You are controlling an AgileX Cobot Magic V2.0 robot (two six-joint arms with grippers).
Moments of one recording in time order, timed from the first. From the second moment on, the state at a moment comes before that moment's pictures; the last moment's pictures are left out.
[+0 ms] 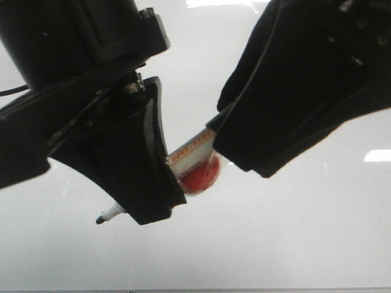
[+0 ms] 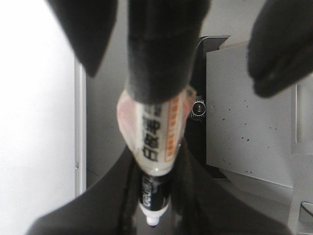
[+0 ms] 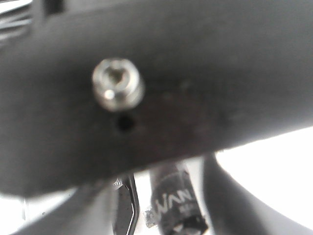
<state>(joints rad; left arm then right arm) -0.87 1.48 -1.10 -0.29 0.98 0.83 0.78 1.16 -0.88 0.42 0.75 -0.73</state>
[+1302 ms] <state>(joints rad) -0.47 0.98 -0.98 -0.20 0.94 0.54 0.30 0.87 -0.99 0.30 0.95 -0.38</state>
